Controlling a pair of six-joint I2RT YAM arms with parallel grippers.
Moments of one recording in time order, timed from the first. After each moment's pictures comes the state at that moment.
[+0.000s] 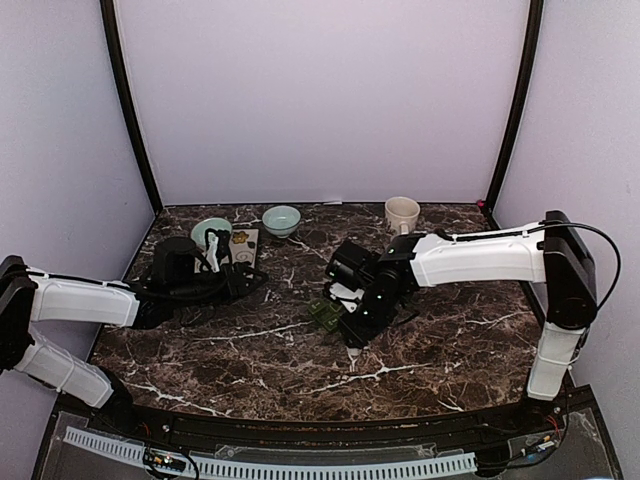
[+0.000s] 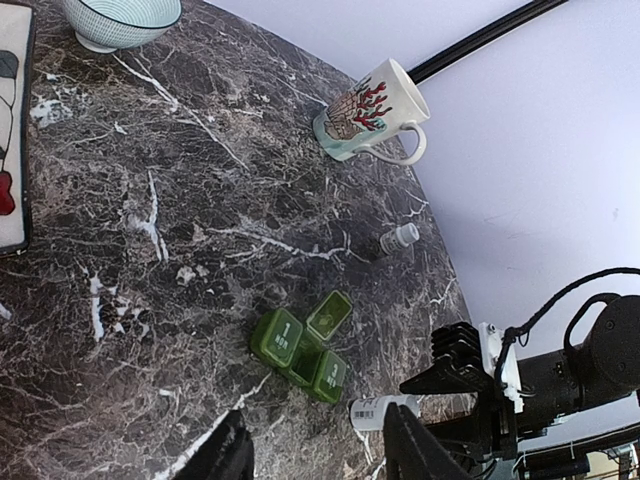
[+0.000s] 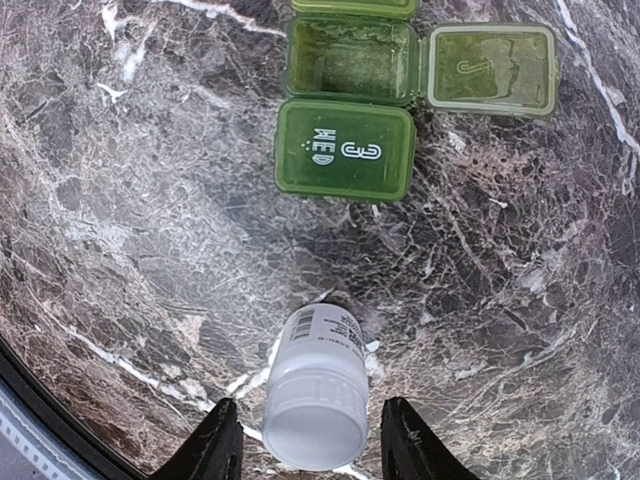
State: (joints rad) left arm -0.60 1.33 0.53 0.40 0.32 -0.79; right arm 1.03 1.85 1.35 -0.84 0.00 0.26
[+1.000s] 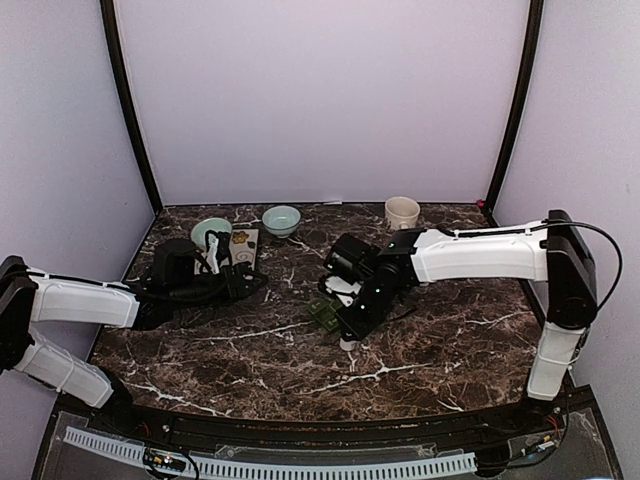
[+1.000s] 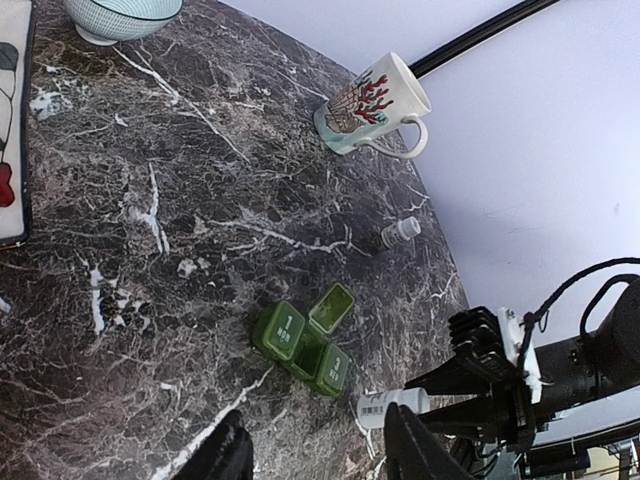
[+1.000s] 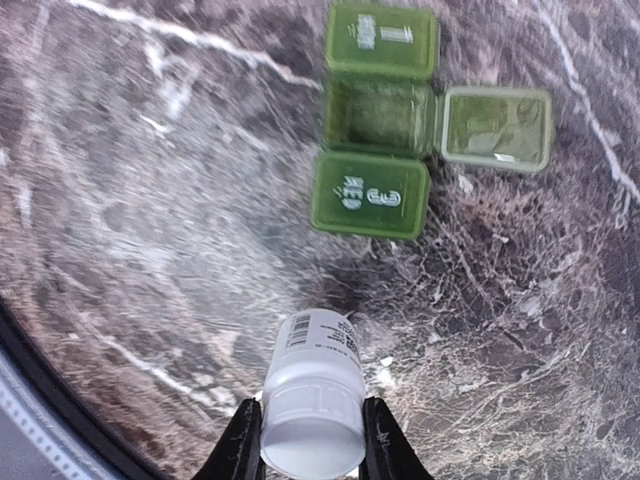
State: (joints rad) left arm -0.60 1.33 0.52 0.40 0.32 -0.79; right arm 1.03 1.85 1.39 -0.83 -0.01 0.25
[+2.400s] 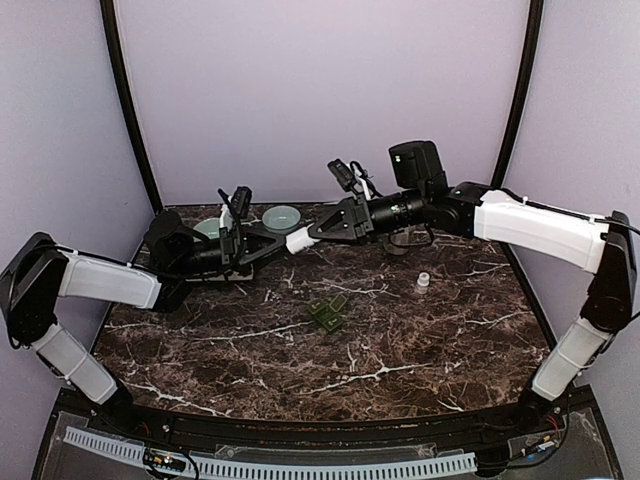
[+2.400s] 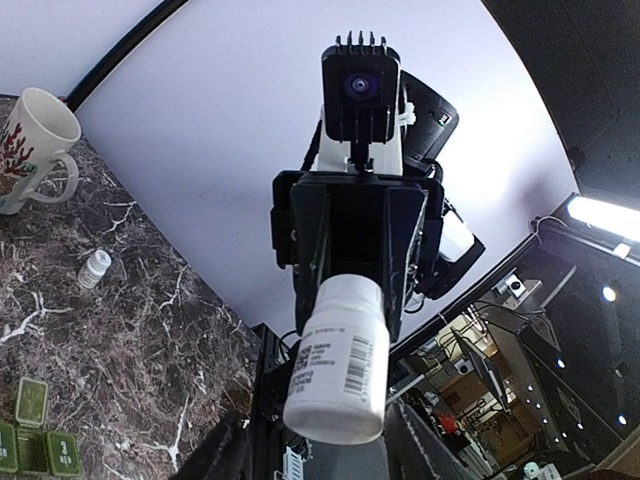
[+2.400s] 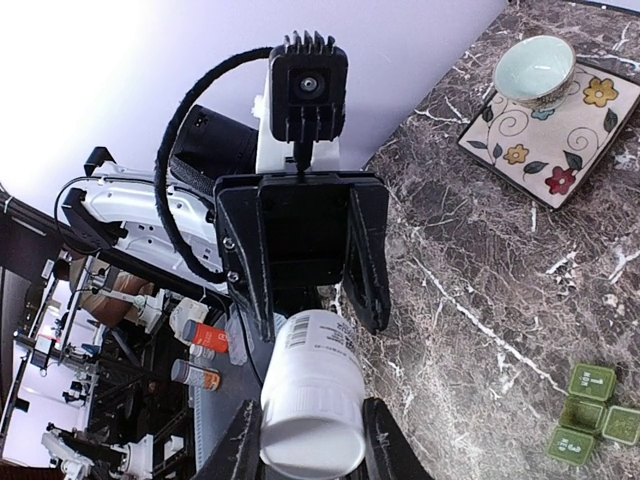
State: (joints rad) left arm -0.57 1.52 0.67 1.08 0.88 -1.09; right arm 0.78 1.62 1.40 -0.21 -0.81 0.57
